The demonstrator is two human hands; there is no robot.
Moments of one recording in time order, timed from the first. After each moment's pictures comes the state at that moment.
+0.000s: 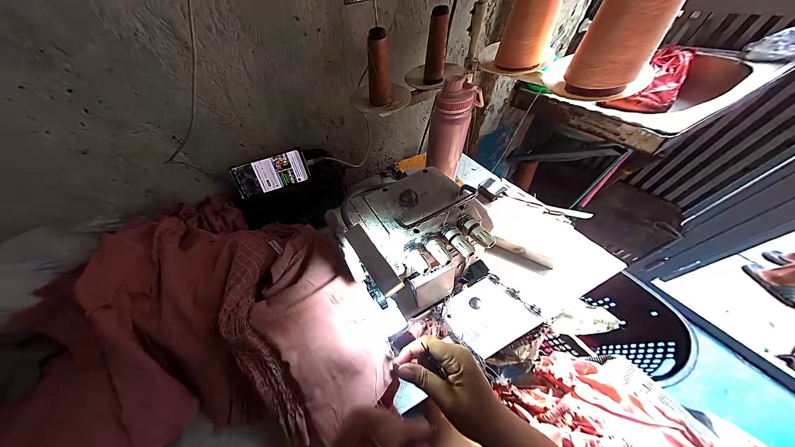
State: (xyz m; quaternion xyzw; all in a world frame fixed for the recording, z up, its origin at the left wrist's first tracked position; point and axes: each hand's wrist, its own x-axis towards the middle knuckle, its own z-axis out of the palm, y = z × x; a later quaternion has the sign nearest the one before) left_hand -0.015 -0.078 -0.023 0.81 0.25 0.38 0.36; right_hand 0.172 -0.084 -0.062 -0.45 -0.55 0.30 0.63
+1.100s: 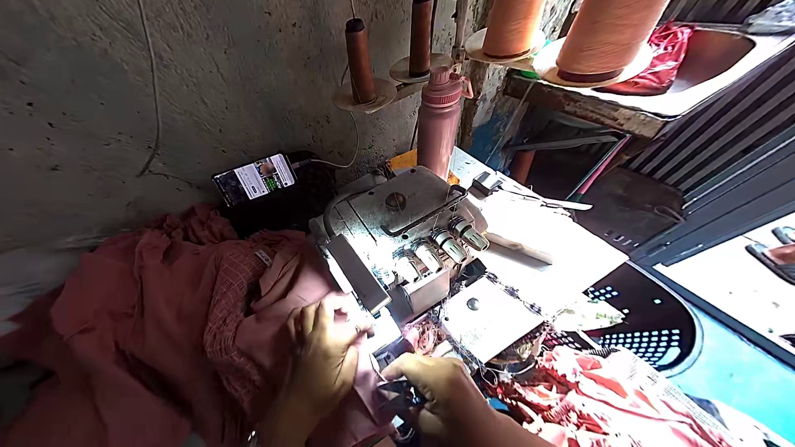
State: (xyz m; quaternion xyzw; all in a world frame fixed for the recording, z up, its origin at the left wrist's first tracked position) left_hand 0.009 0.053 -0.033 0.92 0.27 0.27 -0.01; right_hand 0.170 -0.080 -0.064 -0.52 -0.67 0.09 0.51
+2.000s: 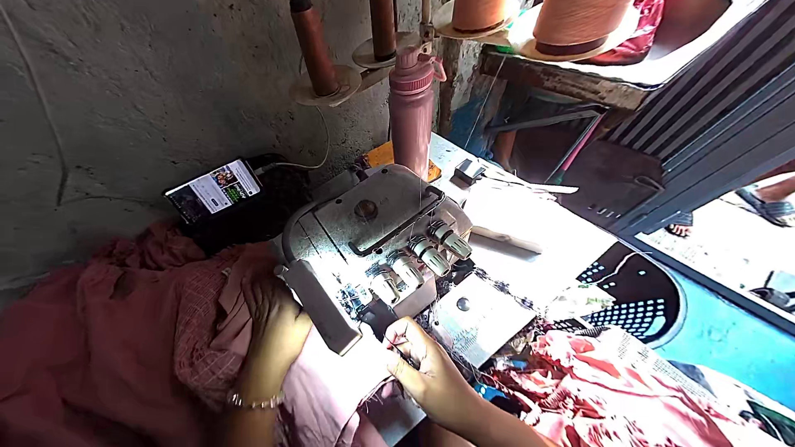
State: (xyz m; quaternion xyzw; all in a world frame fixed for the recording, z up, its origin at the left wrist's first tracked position) left_hand 0.023 0.119 -0.031 0.88 0.44 0.20 0.06; right_hand 0.184 -0.058 -0.070 -0.50 -0.40 0.48 0.60
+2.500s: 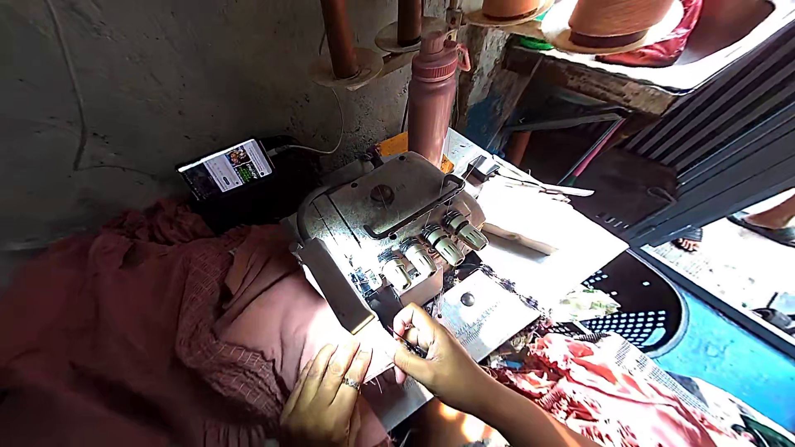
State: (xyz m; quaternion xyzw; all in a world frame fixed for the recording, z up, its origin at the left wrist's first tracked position) left_hand 0.006 -0.003 -0.051 0.91 0.30 0.29 -0.05; right_hand 0.201 -0.057 -0.067 -0.47 -0.44 0.51 0.57
